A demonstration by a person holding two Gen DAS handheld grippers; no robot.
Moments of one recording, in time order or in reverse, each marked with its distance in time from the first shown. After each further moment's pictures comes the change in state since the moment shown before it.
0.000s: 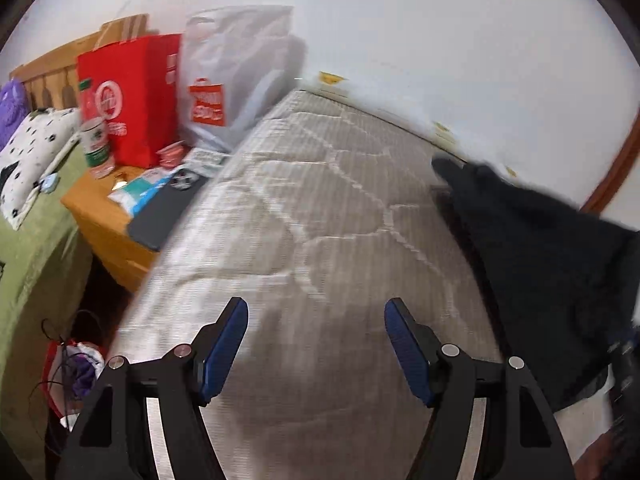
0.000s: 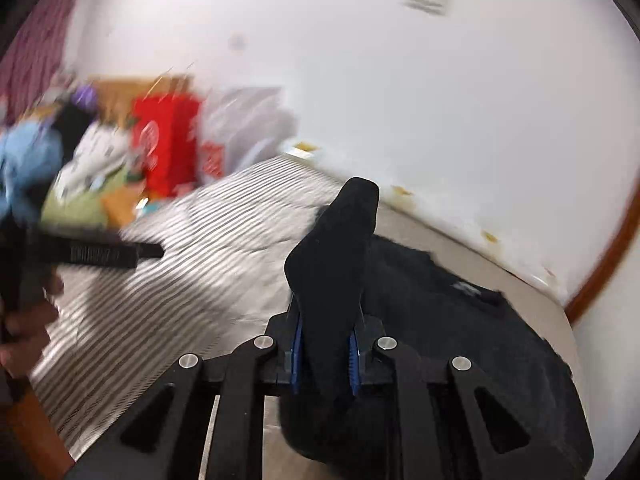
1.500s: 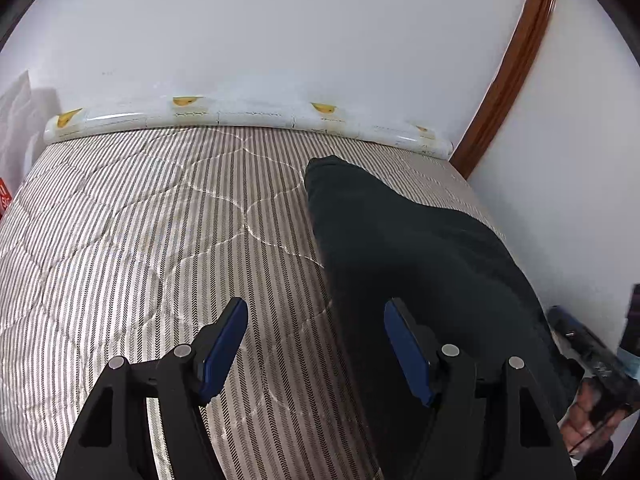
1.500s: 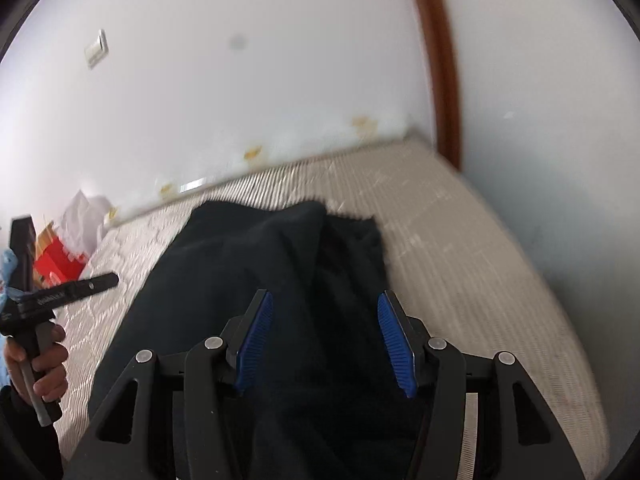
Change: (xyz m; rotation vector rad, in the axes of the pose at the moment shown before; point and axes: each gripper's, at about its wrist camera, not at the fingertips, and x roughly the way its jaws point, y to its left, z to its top) left arm 0.064 -0.297 -0.002 0.313 0.079 -0.245; right arm -0.018 -0.370 -0.163 0.655 0.163 -0.043
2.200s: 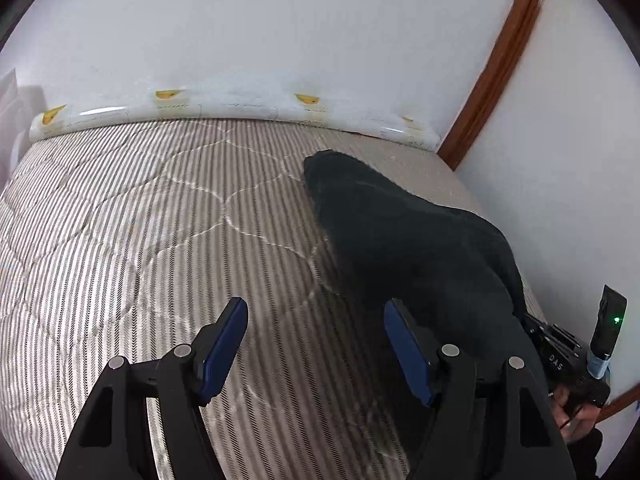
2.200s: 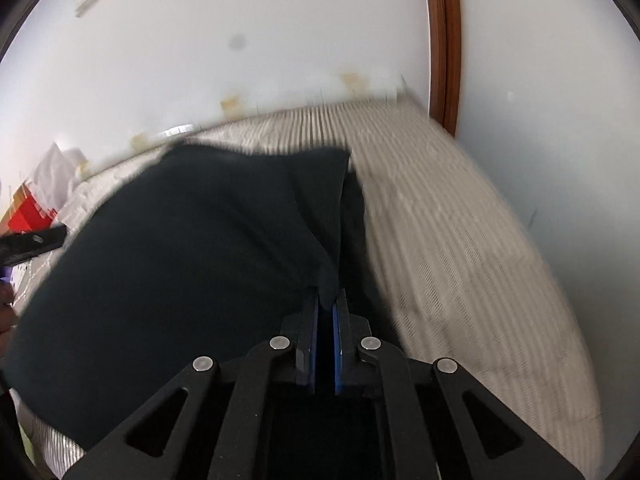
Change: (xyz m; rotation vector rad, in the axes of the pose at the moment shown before) left arm 0.002 -0.013 -0.007 0.021 0.012 -0.050; right arm 0.032 -0.015 -0.031 -0.068 0.068 -0.105
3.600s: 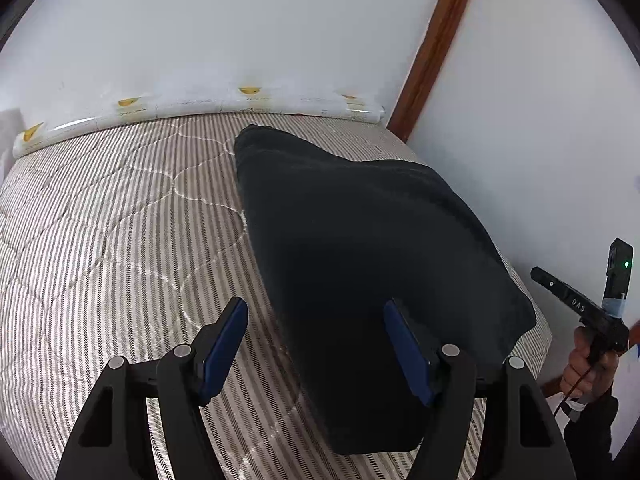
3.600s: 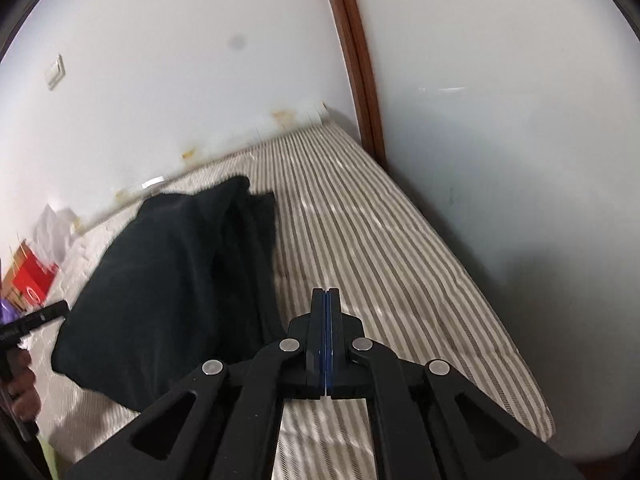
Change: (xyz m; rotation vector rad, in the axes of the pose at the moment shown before) left arm -0.032 -0.054 -0.046 0.103 0.018 -0.065; right arm -0.091 -0.079 -0.031 0.152 -0.074 -0.046
